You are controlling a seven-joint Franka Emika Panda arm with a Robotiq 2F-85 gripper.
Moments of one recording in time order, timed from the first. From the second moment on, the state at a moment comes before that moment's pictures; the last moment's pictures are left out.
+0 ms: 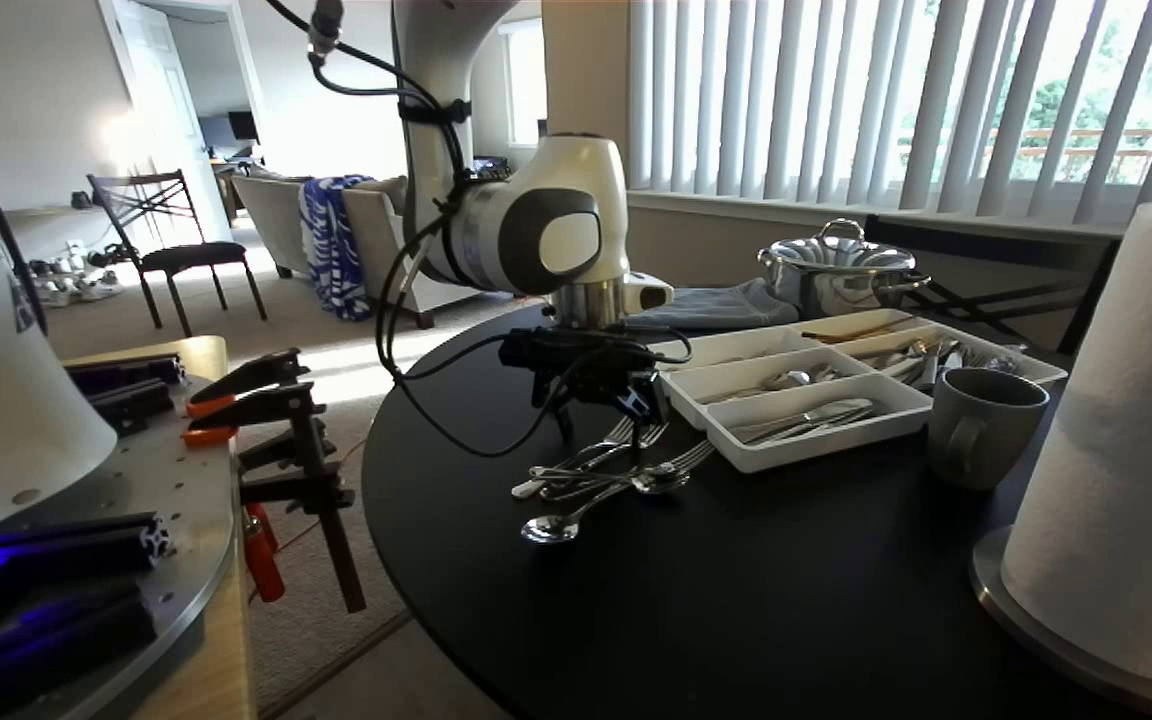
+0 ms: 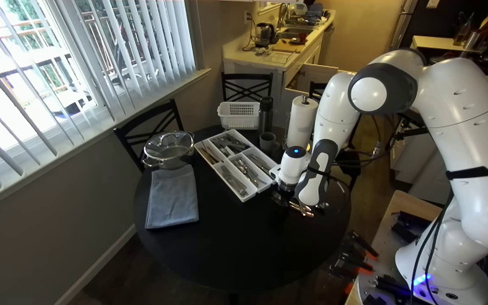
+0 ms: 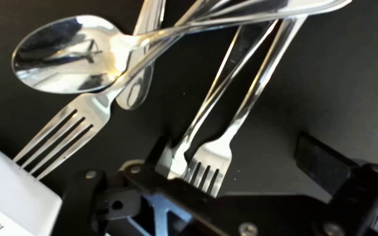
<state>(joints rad) -0.07 0.78 -0.03 -2.29 -0.38 3.14 -0.30</state>
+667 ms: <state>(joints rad) -0.10 0.78 -0.03 -2.36 -0.38 3.37 -0.30</state>
